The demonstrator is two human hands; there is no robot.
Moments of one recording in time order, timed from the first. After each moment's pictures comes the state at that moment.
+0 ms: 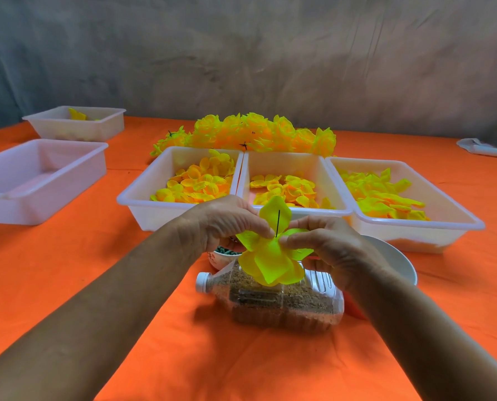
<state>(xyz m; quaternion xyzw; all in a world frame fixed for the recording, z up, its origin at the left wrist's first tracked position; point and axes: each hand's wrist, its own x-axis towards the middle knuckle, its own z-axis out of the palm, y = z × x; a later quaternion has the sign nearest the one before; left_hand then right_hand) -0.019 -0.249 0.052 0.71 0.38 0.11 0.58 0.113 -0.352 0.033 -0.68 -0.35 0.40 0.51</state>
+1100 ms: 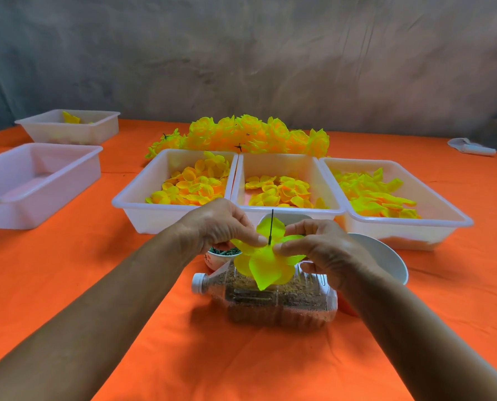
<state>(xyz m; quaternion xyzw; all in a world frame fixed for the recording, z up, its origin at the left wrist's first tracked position) -0.022 -0.244 0.042 0.76 0.40 0.14 0.50 0.111 -0.356 0.036 -0.71 -0.34 0.39 0.48</state>
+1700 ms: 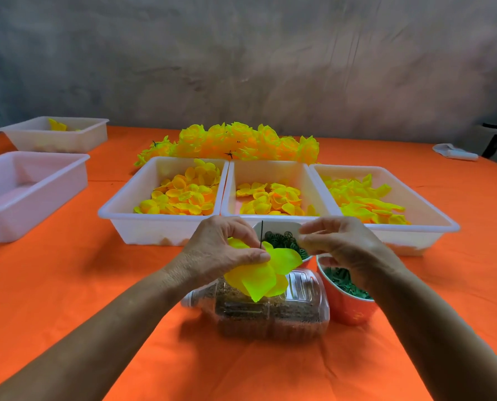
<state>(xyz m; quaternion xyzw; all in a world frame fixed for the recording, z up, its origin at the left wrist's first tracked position) -0.024 -0.261 0.020 0.82 0.24 0.31 0.42 0.149 -0.366 0.041 -0.72 -0.37 0.31 0.50</state>
